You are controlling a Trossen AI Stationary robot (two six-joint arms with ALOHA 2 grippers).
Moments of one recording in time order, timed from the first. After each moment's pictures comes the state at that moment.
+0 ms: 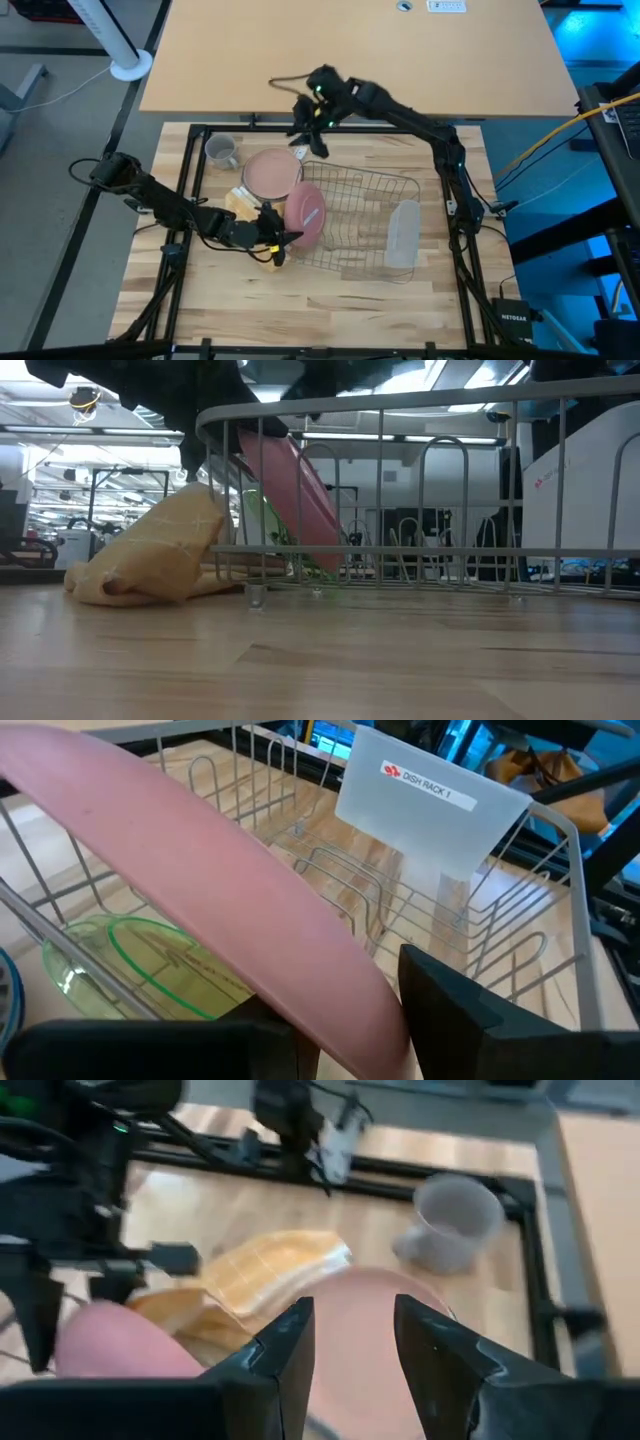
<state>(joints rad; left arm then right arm) -0.37 1.41 0.64 0.36 -0.60 -0.52 -0.40 2.13 2.34 -0.90 -0.56 -0.43</state>
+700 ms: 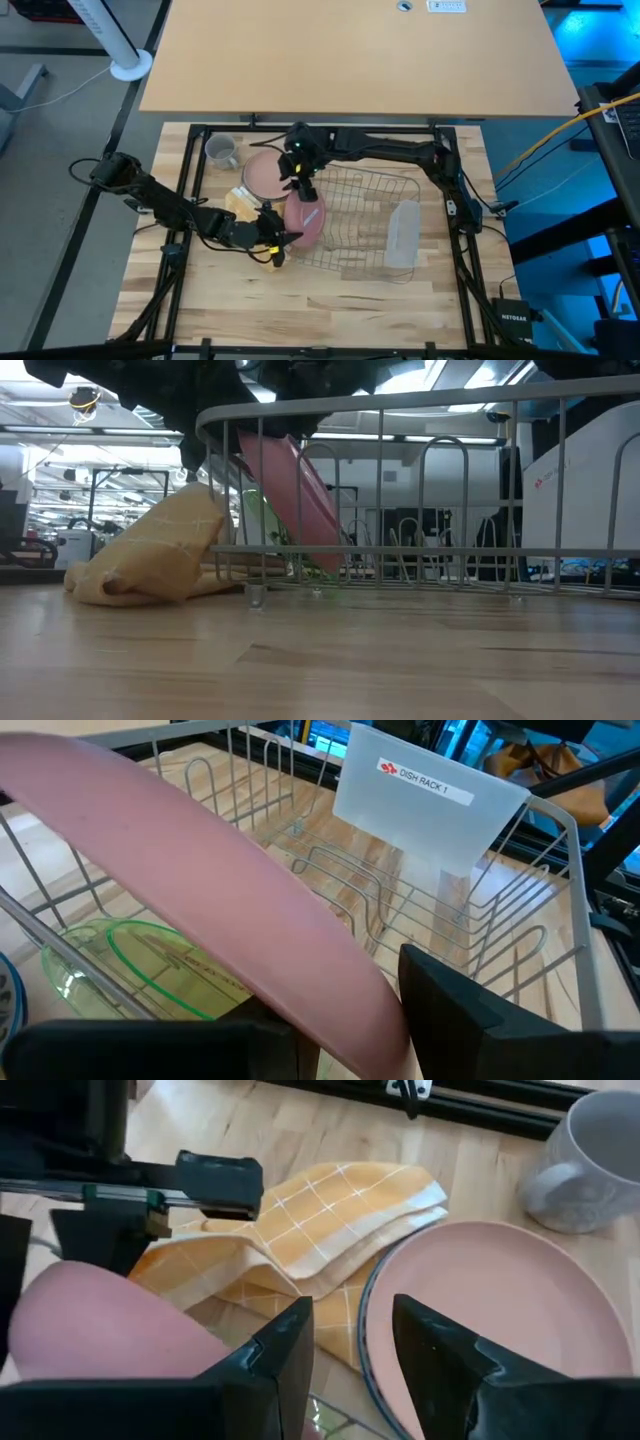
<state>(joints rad) -0.37 1.41 0.64 0.36 -0.60 -0.50 -0.21 2.13 2.03 -0.71 -0.39 -0.39</state>
